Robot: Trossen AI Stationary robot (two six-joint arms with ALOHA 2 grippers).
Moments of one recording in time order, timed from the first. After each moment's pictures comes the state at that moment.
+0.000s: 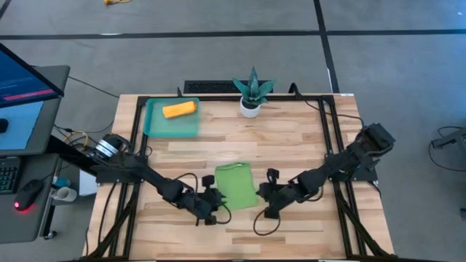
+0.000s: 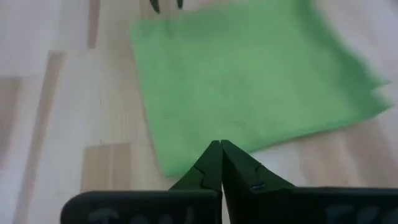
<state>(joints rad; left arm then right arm) -0.51 1.81 0.87 0.16 -0.49 -0.36 0.52 1.65 0.83 -0.10 0.39 0.41</state>
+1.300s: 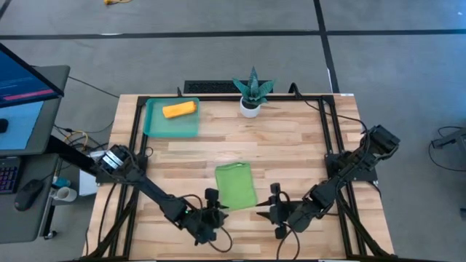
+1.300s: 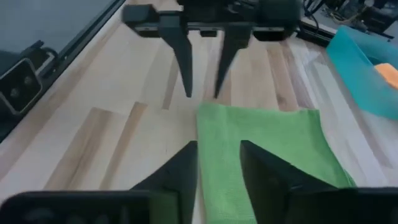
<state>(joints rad) -0.65 1.93 1.10 -0.07 -0.68 -0.22 0.74 1.62 0.83 0.13 0.65 0.09</state>
